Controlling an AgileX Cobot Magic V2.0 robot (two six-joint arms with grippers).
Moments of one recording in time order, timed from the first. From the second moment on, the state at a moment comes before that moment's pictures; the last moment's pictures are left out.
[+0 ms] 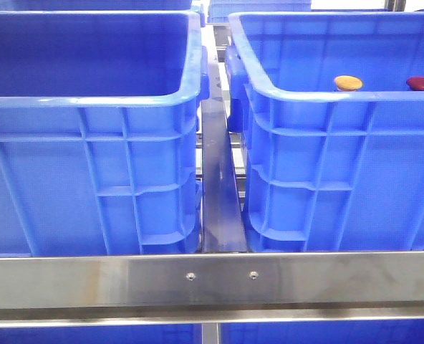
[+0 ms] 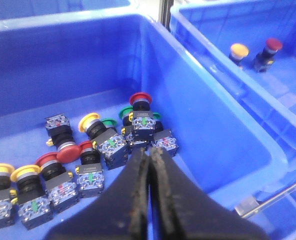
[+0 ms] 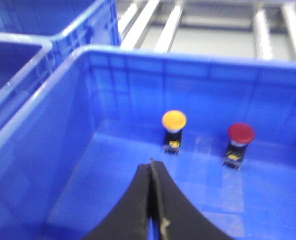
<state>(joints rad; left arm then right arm) -0.46 0.64 -0.56 -0.08 0.27 0.05 -0.09 0.63 -0.46 1.36 0.29 -1.39</state>
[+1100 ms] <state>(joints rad) -0.46 0.47 -0.44 -0.08 0.26 0.05 -0.09 0.26 -0.31 1.36 0.50 -1.39</state>
